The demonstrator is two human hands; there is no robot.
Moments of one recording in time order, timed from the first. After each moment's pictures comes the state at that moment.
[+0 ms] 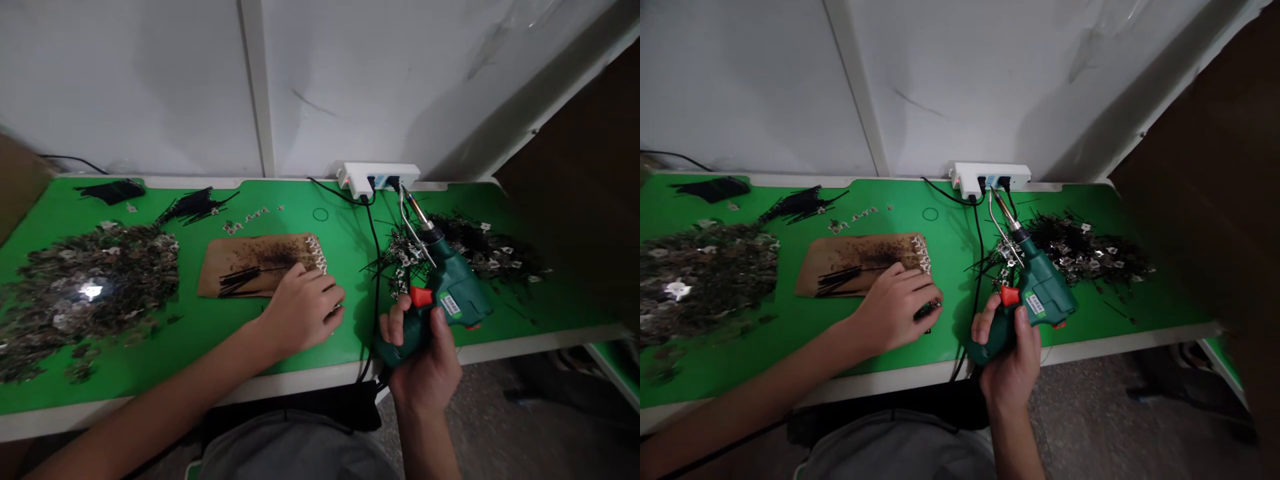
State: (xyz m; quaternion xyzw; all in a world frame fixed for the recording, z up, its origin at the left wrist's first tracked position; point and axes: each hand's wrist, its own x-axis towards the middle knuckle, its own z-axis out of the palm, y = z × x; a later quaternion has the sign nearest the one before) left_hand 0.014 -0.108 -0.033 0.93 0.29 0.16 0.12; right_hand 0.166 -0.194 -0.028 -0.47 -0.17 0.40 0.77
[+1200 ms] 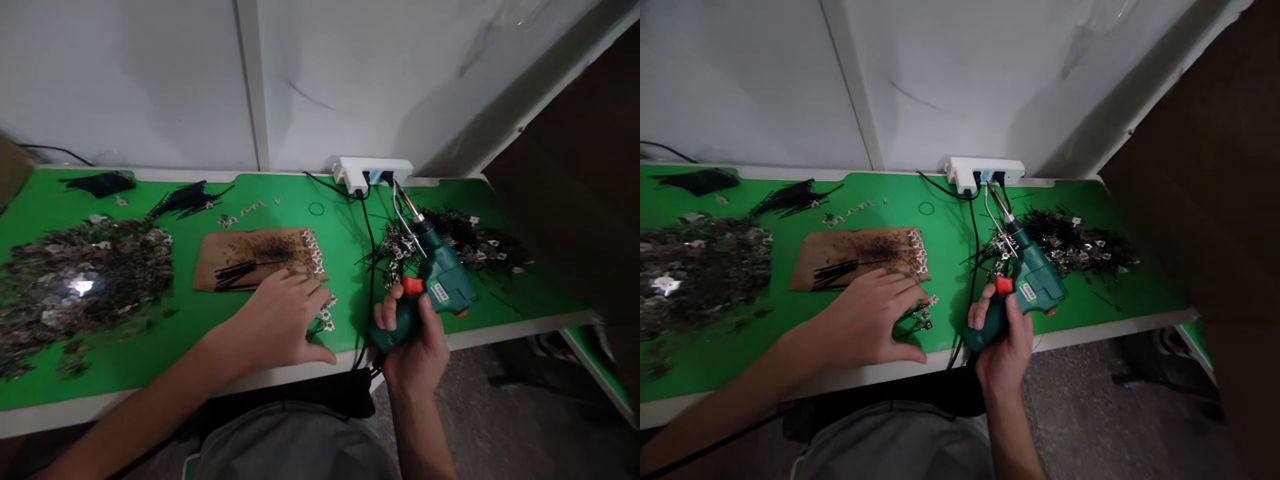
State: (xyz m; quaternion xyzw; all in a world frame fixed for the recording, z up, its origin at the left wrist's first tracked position) left_hand -0.014 -0.116 -0.007 0.94 0.27 0.07 0.18; right_hand 0.165 -0.193 -0.029 -0.46 -0.17 0.40 0.78
